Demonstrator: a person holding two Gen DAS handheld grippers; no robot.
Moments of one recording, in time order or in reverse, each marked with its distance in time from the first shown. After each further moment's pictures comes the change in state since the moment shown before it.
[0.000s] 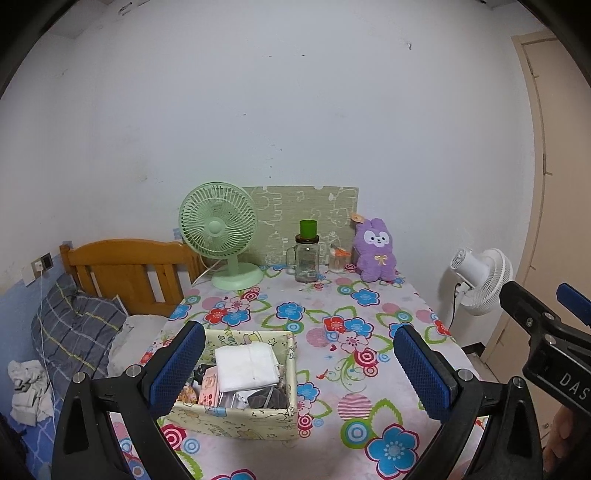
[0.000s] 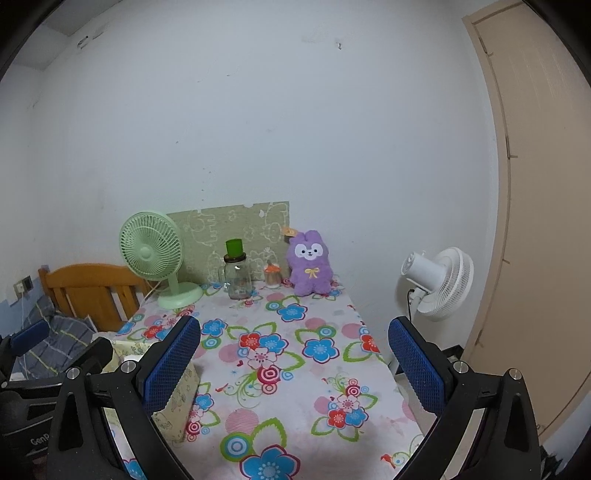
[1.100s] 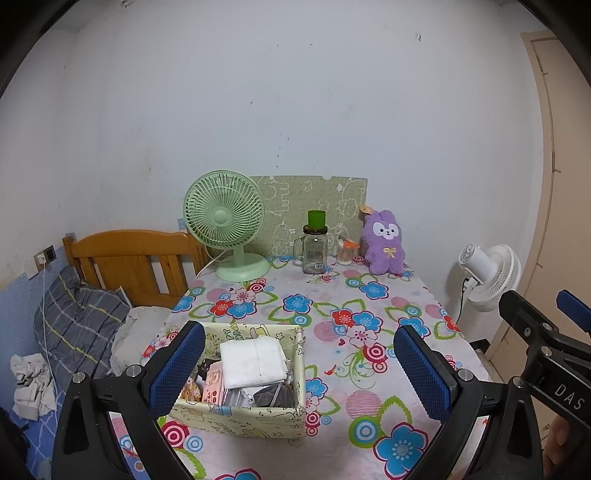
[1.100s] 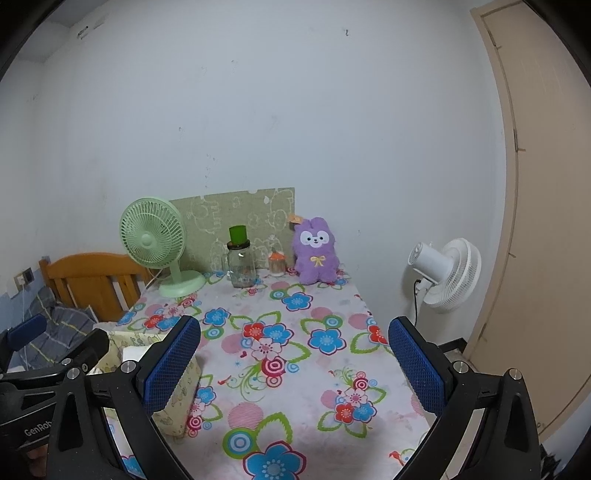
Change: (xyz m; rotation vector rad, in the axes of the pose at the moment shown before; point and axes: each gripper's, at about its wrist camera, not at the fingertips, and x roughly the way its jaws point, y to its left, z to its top) left arm 0.012 0.008 -0.004 -0.010 0.033 0.019; right arm 0.018 0.008 -0.005 -0.007 0.047 0.011
